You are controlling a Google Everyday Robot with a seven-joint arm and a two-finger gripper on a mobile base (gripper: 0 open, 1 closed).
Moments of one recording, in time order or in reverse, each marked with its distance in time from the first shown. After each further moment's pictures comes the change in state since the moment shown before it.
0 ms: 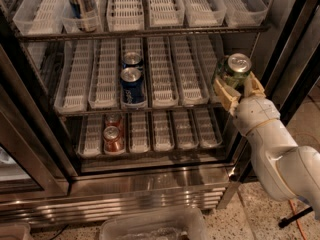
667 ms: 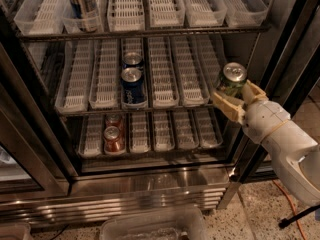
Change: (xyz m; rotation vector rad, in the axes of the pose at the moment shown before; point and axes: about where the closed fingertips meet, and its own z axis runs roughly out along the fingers) arm 0.000 0.020 -0.021 -0.209 0.082 0.029
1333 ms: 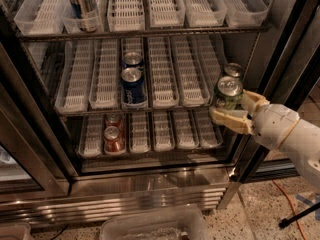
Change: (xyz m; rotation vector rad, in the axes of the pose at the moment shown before) arm 0.004 0.026 -0.024 -0.247 0.104 -0.038
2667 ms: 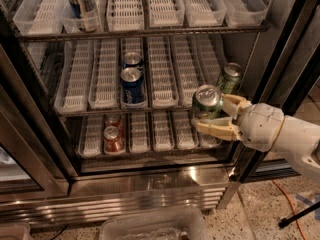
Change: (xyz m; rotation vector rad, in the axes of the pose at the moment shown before) arm -0.017 0.057 0.011 -0.235 -0.014 -0.068
